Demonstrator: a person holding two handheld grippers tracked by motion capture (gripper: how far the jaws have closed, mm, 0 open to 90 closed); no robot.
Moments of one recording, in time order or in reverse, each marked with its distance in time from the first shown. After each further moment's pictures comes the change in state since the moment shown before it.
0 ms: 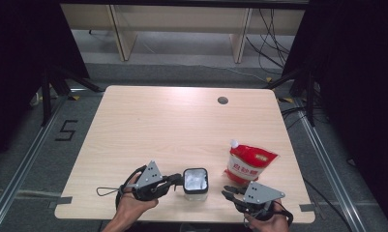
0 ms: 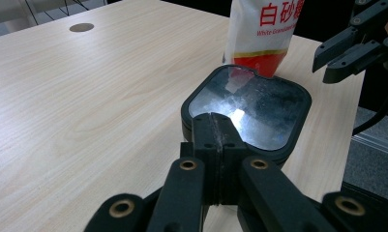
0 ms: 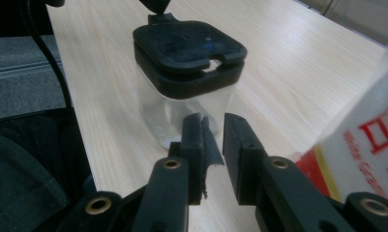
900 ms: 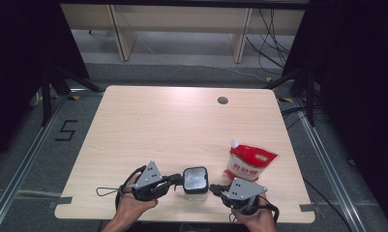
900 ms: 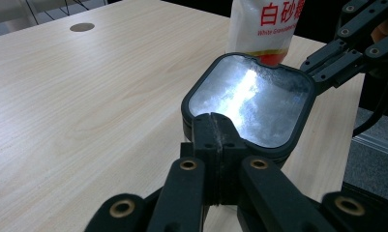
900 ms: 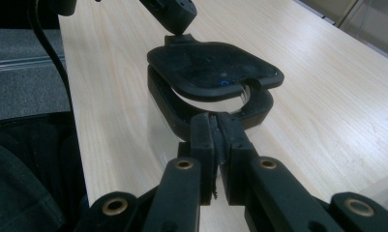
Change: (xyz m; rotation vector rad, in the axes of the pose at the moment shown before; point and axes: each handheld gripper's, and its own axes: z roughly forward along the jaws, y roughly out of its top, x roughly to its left) left arm 0.000 -0.001 0.000 -0.001 0.006 -0.009; right arm 0.007 0.021 0.028 0.006 0.033 -0.067
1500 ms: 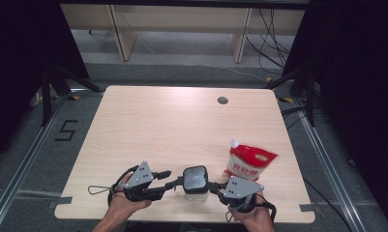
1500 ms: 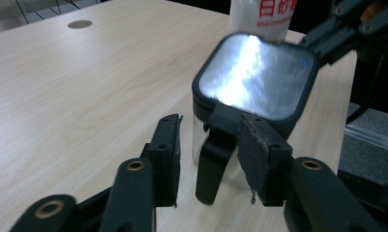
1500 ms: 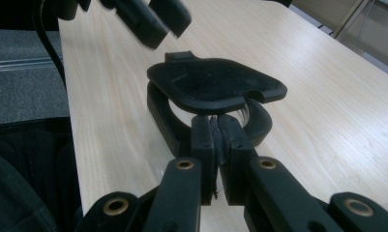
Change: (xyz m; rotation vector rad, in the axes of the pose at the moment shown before) left arm 0.015 -0.017 -0.014 0.010 -0.055 -0.004; right arm 0.000 0.010 0.004 -0.017 -0.002 -0.022
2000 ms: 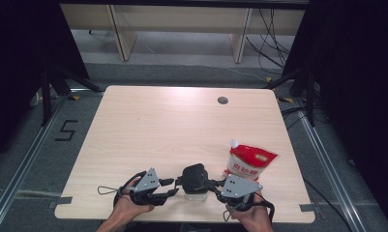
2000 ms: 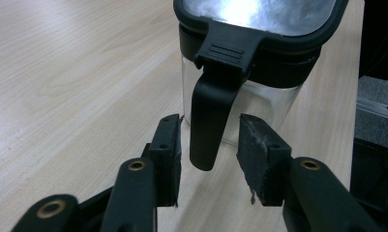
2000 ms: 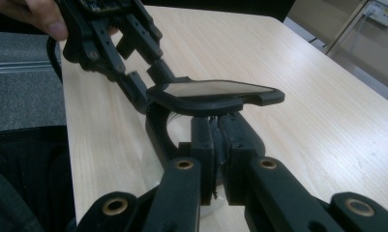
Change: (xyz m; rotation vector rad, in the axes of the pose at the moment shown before) left arm 0.002 -0.023 0.026 0.078 -0.028 0.038; right arm 0.002 0.015 0.000 -0.024 -0.010 -0.014
